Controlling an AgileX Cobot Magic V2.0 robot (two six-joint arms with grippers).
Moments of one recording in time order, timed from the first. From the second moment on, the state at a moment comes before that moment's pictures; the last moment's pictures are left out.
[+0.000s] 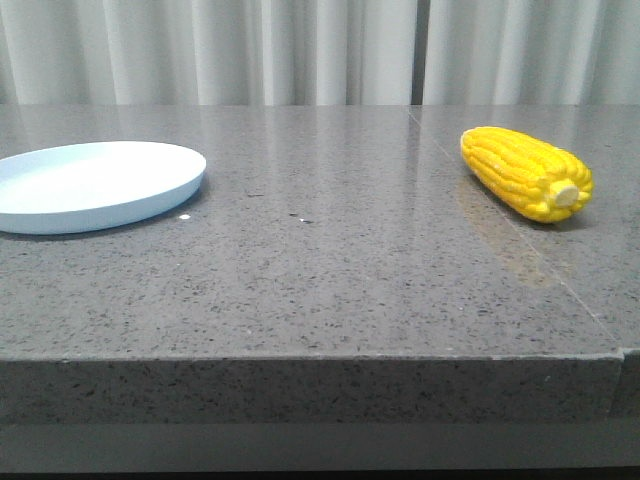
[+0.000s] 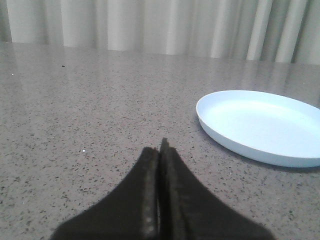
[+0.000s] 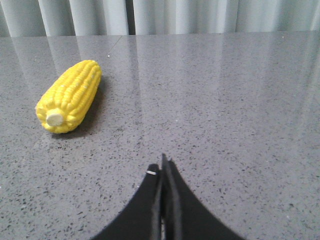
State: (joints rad) left arm 0.04 -0.01 0.01 0.03 0.13 -0.08; right arm -0.01 -0.01 0.03 0.09 0.15 0.00
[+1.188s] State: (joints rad) left arm 0.04 -0.01 0.01 0.03 0.12 -0.08; right arm -0.01 -0.01 0.03 0.09 0.15 0.00
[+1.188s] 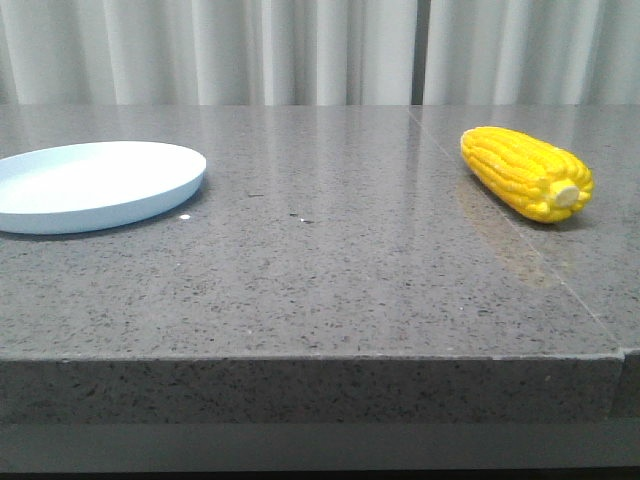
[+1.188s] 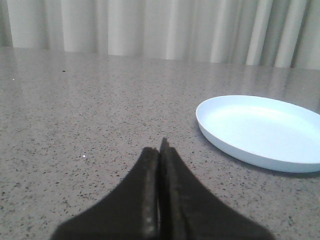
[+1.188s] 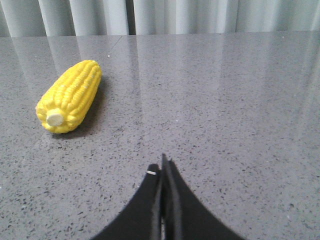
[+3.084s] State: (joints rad) left arm 0.04 0.38 -0.42 0.06 0.14 -0.08; right arm -0.01 0.41 -0.48 0.13 0.32 0.00
